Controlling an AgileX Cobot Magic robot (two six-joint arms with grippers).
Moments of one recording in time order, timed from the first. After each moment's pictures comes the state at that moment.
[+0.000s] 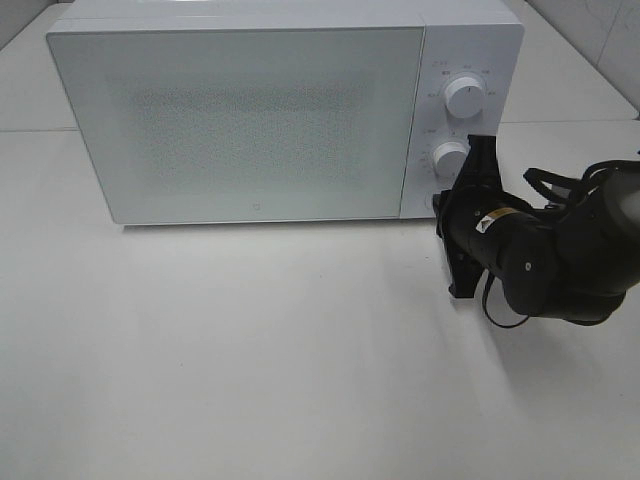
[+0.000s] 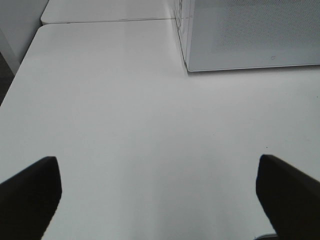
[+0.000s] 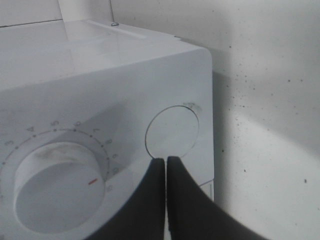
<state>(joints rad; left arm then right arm) 0.01 -0.01 -0.52 -0.08 1.09 0.09 0.46 2.03 -0.69 0.43 -0.93 1.56</state>
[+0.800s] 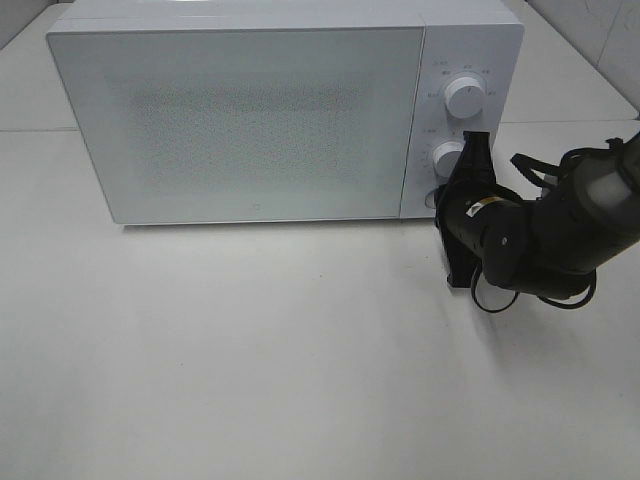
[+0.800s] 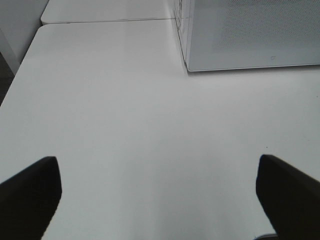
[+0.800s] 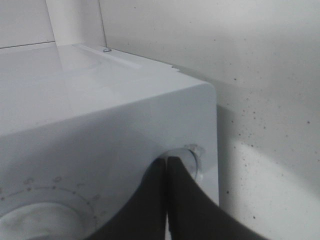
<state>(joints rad) 0.01 -0.01 -0.52 -0.08 1.09 0.09 0.43 2.10 -0.81 0.53 -0.87 1.47</state>
